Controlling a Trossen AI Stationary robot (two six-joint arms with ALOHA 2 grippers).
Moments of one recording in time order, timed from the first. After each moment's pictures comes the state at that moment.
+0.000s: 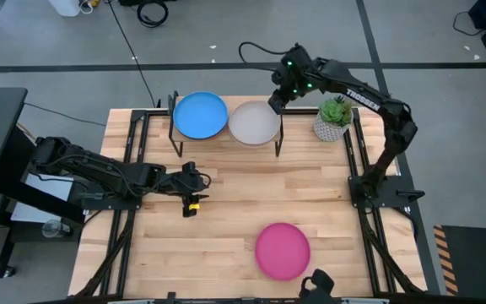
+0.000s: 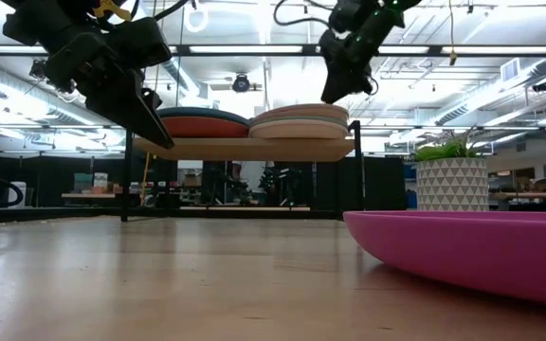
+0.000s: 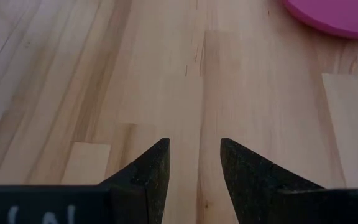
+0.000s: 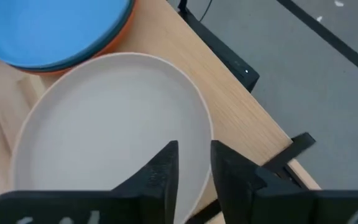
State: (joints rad) left arm -0.16 1.16 0.58 -0.17 -0.22 -0.15; right arm -0.68 1.68 1.73 -0.92 -0.18 0.03
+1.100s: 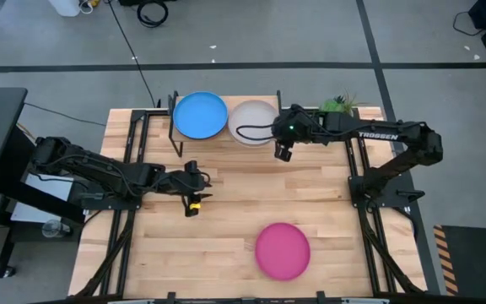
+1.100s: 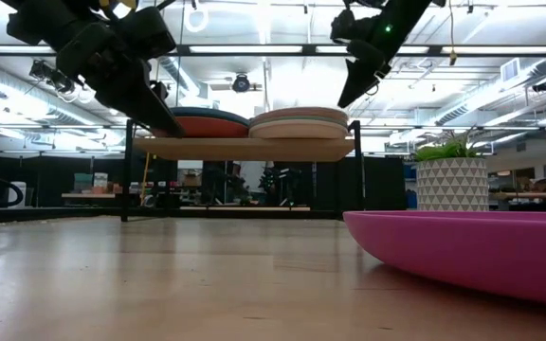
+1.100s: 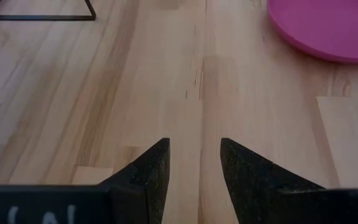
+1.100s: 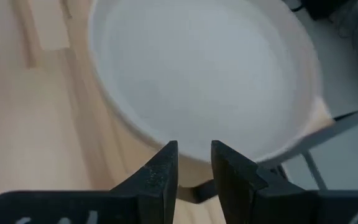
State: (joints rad) left arm -0.16 1.16 0.58 -0.09 -0.24 -0.12; right arm -0.25 1.40 1.23 -0.68 0.31 -0.08
